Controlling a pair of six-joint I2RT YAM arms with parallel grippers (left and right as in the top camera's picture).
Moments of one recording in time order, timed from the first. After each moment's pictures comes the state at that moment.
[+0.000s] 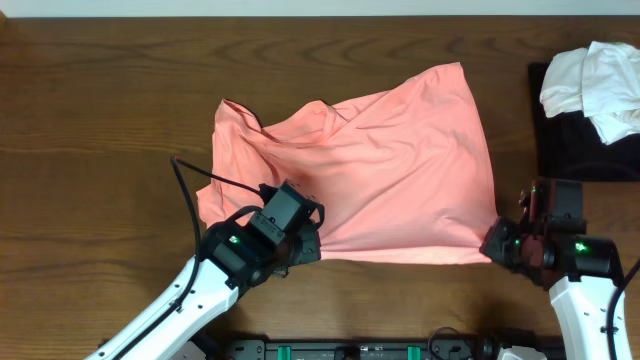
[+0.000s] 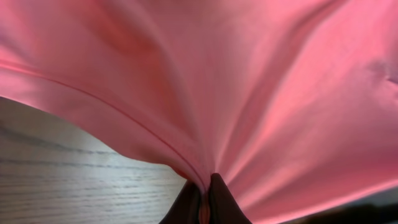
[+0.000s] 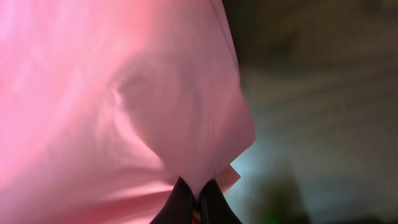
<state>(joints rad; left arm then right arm) -0.71 1.16 0.83 -0.82 0.07 -0.87 -0.10 0.98 0.74 -1.02 -0.08 0.44</state>
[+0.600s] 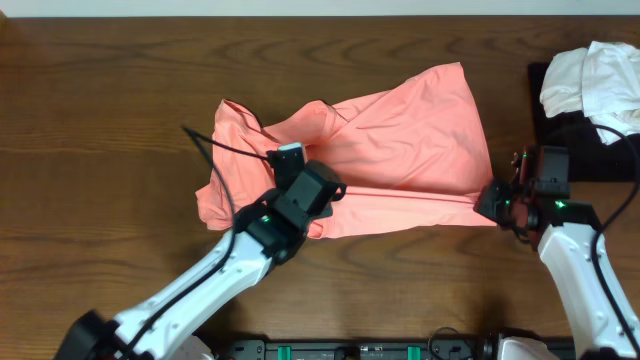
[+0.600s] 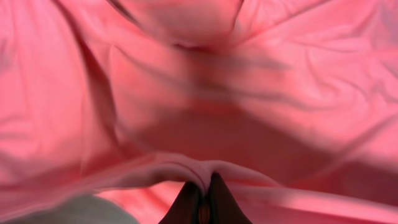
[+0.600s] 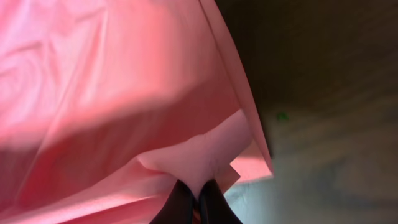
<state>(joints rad) -0.72 1.39 0.82 -0.38 -0.35 -0.83 -0.10 1.29 0.74 -0.60 -0.08 0.42</state>
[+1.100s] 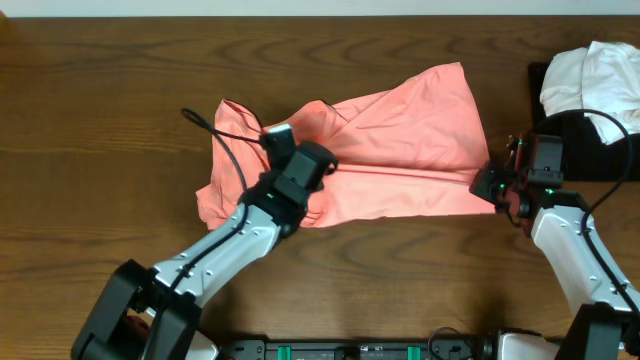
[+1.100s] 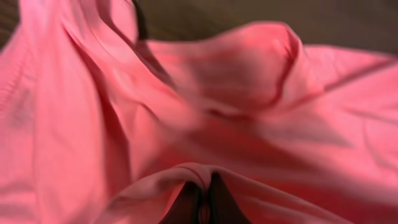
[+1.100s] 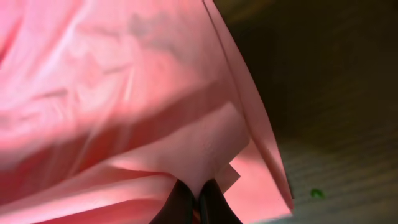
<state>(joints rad) -0.58 1.55 0.82 -0.17 -0.41 -0.79 -0.10 1.41 0.74 -0.37 -0.11 0.41</state>
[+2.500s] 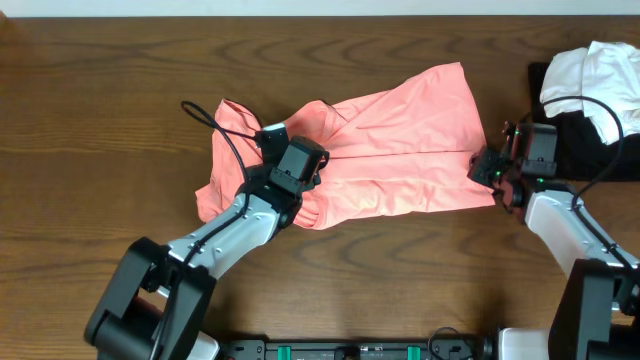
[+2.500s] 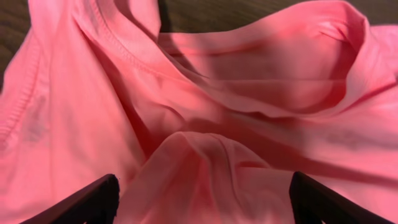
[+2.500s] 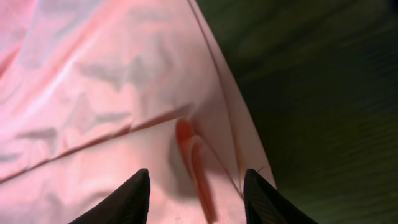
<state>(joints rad) -0.54 1.63 0.82 -0.17 -0.41 -0.69 -0.10 1.55 0.77 -0.18 -0.10 0.33</state>
